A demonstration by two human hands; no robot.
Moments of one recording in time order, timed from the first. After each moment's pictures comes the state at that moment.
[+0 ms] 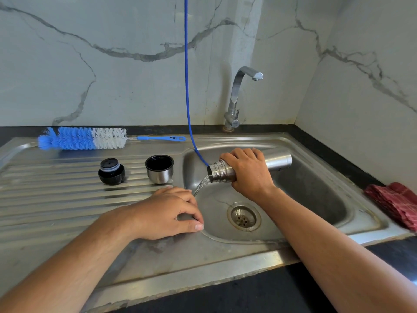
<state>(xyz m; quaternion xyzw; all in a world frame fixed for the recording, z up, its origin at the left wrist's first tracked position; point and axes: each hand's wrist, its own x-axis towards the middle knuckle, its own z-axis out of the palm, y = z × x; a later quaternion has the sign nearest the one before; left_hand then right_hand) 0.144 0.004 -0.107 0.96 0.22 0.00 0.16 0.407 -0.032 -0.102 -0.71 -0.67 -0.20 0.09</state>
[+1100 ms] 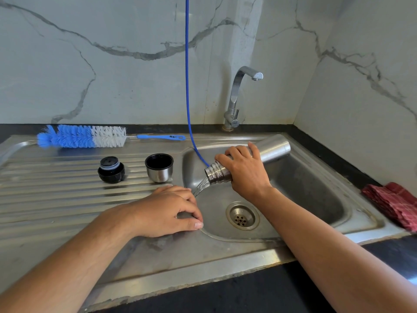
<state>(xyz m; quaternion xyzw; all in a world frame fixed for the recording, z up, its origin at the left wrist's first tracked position) 0.144 0.005 -0.106 0.96 0.22 0.00 0.17 0.401 -0.030 -0.104 -0.68 -0.68 -0.27 0.06</state>
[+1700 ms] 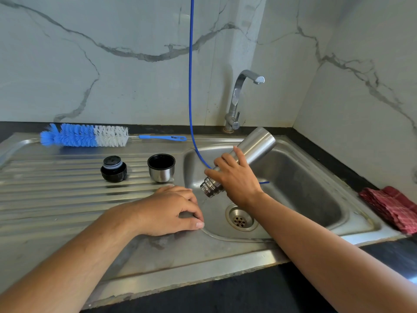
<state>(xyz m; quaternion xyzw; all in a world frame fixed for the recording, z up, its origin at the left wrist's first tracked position) 0.146 0.003 -0.106 0.96 0.22 -0.01 0.16 0.385 -0.028 -0.112 -0.62 -0.73 -0.30 -0.04</state>
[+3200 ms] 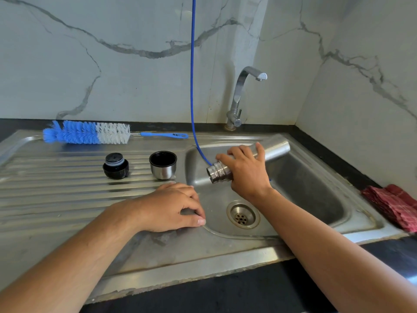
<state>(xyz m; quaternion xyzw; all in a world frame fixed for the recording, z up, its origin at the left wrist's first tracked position) 0.144 0.006 -0.106 0.96 0.22 -0.01 0.17 0.394 -0.033 -0.101 -0.70 -0.66 -0.25 0.07</state>
